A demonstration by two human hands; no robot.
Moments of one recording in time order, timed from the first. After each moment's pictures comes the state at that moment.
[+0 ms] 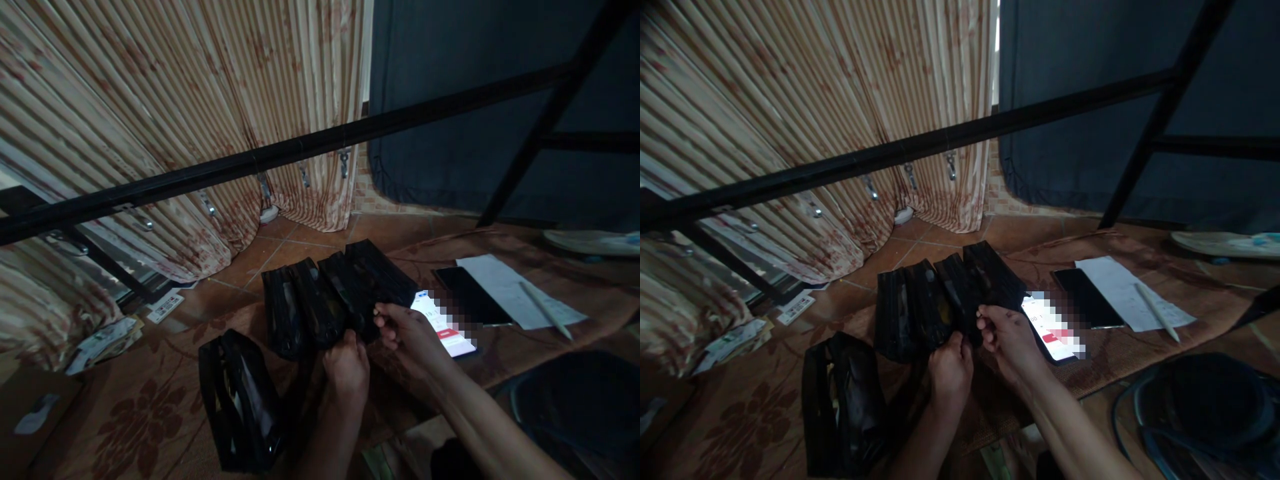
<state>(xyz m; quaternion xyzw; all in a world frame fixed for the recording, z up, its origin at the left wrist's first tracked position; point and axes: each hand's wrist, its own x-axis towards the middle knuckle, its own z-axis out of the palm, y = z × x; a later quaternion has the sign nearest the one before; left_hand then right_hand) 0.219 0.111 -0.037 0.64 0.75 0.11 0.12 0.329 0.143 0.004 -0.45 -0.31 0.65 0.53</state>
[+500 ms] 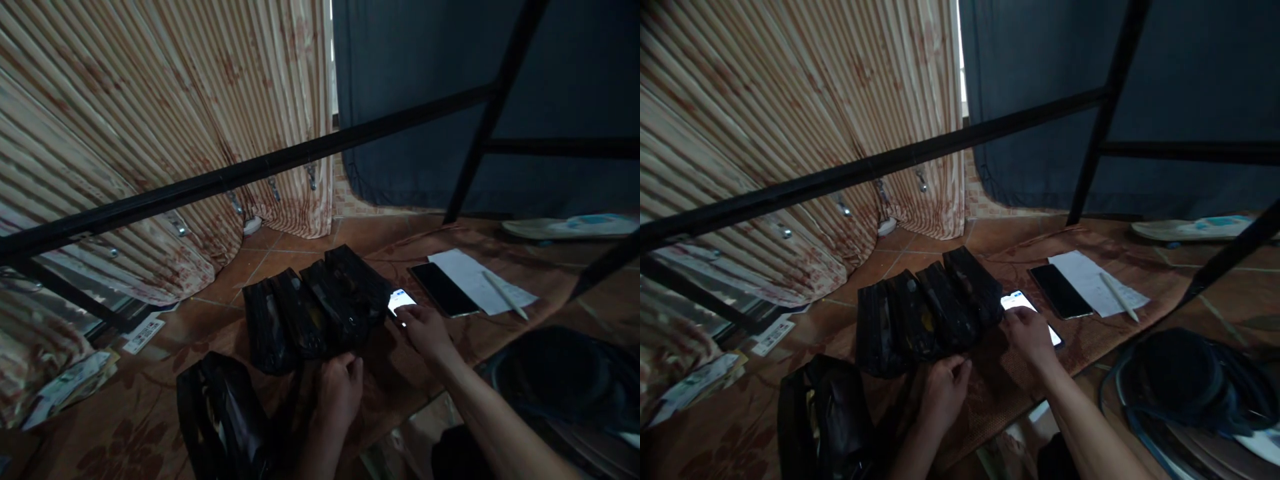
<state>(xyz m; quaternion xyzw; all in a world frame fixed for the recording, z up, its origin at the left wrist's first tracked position) 0.215 0.099 -0.051 0.67 0.67 0.18 0.25 0.401 0.161 -0.051 -0.69 -0.46 0.36 0.42</state>
